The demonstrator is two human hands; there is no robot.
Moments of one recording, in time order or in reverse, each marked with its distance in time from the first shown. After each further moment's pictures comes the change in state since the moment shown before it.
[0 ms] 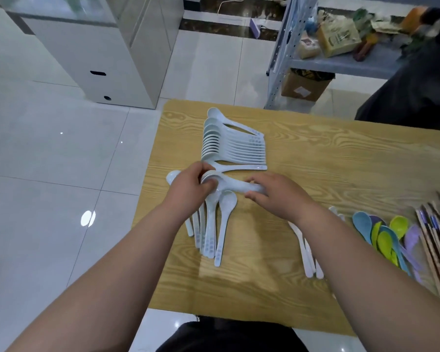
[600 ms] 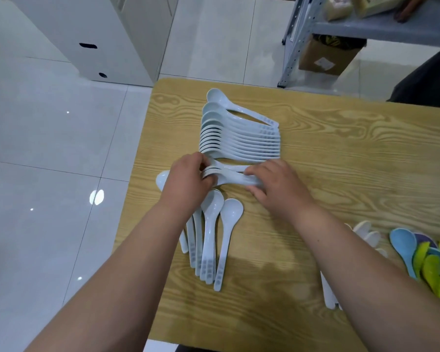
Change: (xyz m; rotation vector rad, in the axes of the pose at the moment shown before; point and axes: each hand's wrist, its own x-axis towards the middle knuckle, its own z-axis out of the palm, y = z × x) left_hand 0.082 -0.044 0.035 0.287 0.092 0.043; right_hand 0.077 0.064 0.058 -0.115 0.278 -0.182
